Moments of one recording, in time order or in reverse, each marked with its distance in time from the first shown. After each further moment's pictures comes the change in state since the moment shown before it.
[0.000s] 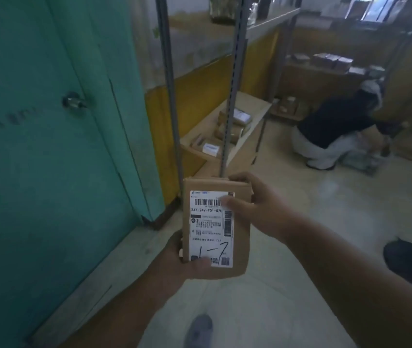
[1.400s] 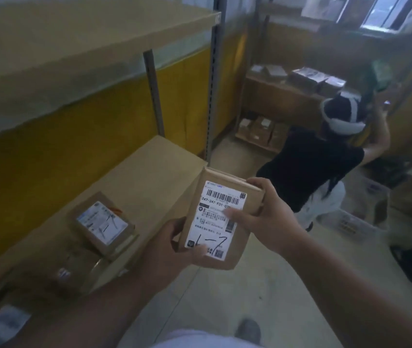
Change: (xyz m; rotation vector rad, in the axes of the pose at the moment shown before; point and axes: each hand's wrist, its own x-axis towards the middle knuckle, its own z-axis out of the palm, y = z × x) left_hand 0.794 0.257 0.286 0.136 0.184 0.088; right_hand 0.603 0.187 -0.598 -0.136 0.161 0.087
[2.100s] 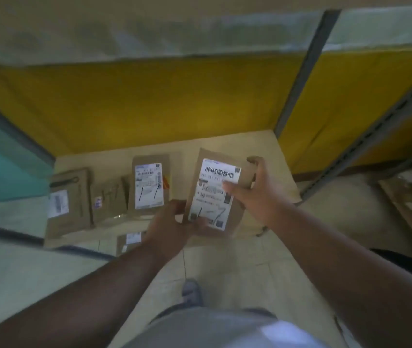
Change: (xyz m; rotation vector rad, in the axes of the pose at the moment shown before) left_hand 0.118 -0.029 -0.005 -0.086 0.859 -0.440; right_hand 0.265 -0.029 0.130 -0.213 -0.696 -0.228
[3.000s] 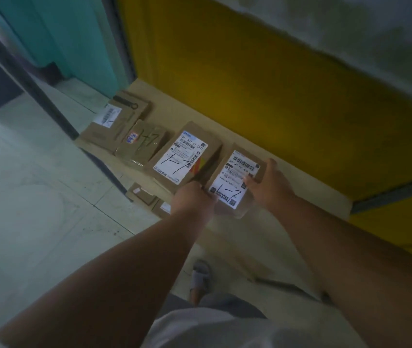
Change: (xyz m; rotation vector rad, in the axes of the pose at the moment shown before) left_hand 0.096 0.023 0.070 0.009 0.575 -0.502; right_hand 0.192 0.002 0.060 -0.750 -0.351 -0.304
